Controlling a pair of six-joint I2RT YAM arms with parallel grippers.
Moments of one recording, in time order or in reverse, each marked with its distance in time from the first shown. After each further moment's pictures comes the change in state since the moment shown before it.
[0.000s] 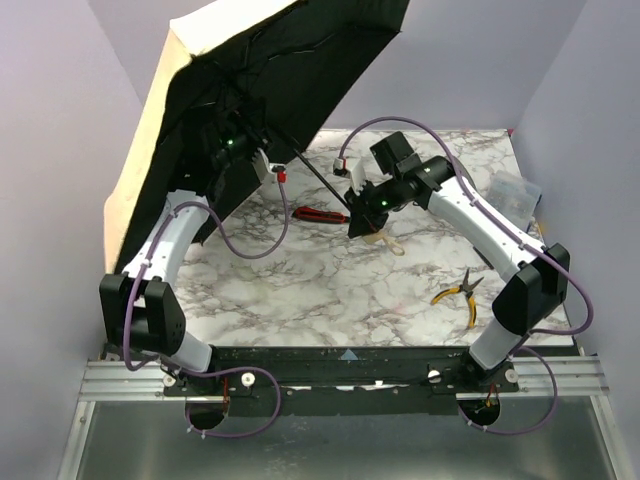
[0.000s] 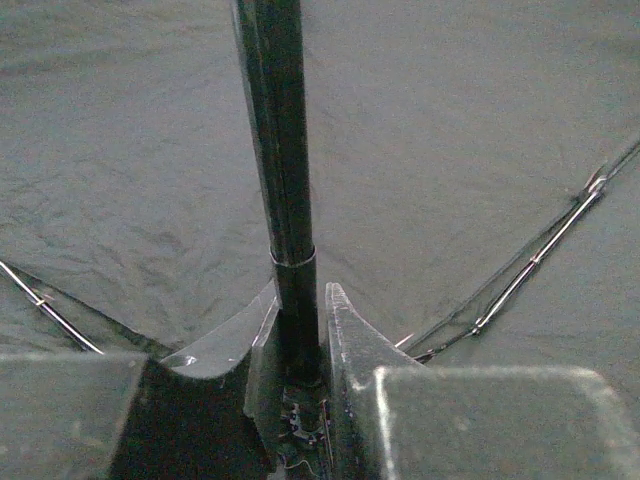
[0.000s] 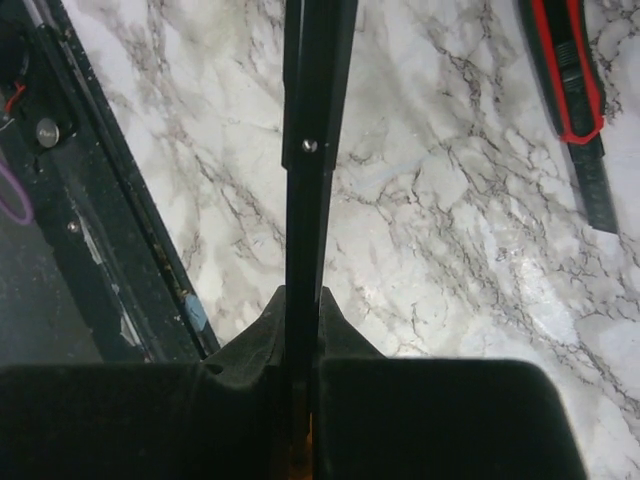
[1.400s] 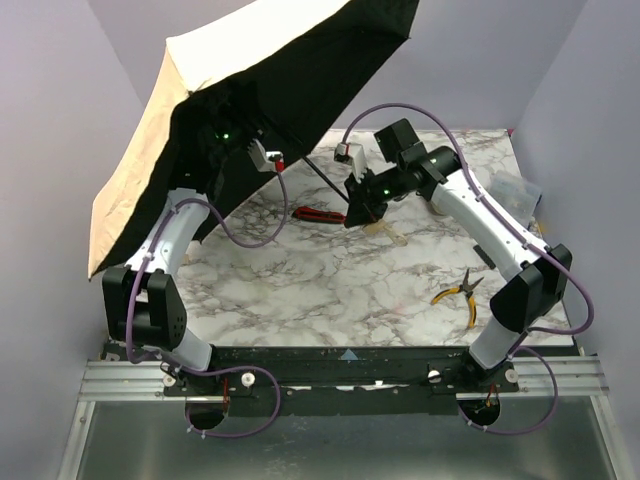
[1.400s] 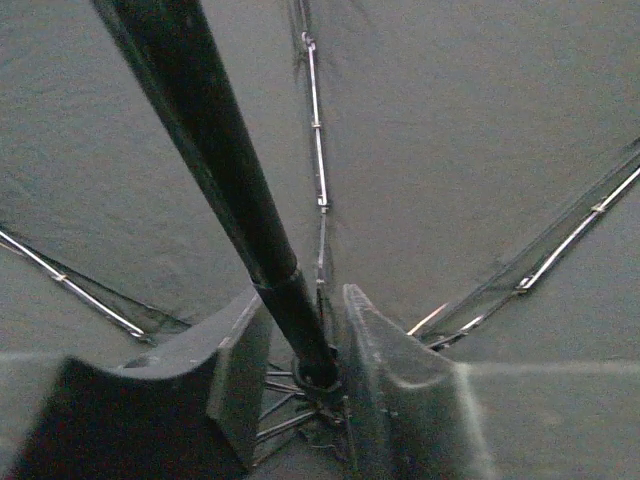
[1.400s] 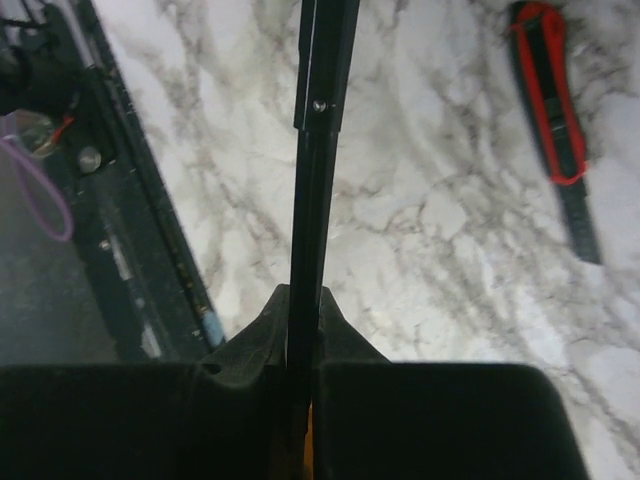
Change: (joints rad) left arm 0.030 0.048 0.026 0.152 -0.021 -0.004; right arm -0.009 0.020 0.105 0.022 -0.038 0.015
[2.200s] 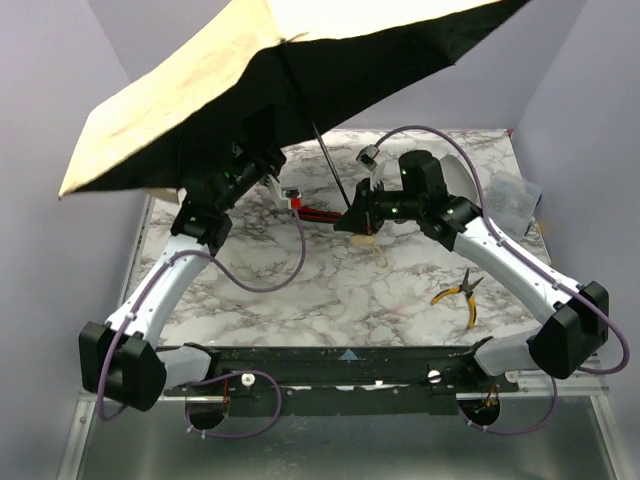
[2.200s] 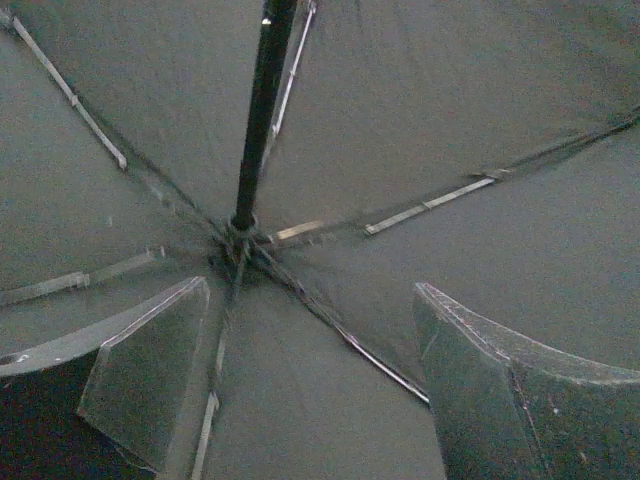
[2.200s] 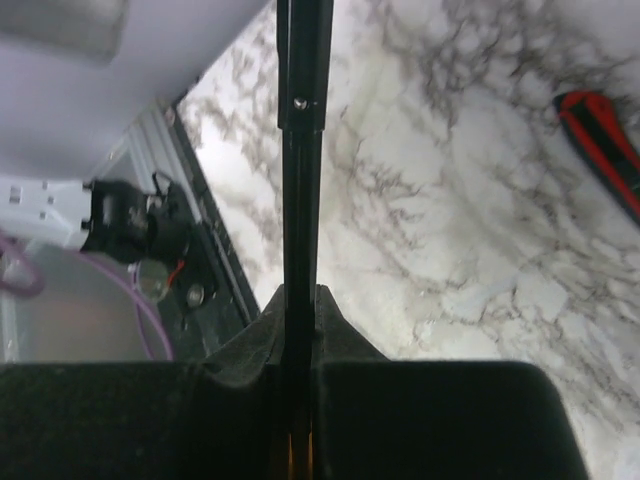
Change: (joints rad) left arm -0.204 -0.275 -0.296 0.094 -0.098 -0.171; right arm 0.012 -0.298 -0.497 0.635 -0.082 0.510
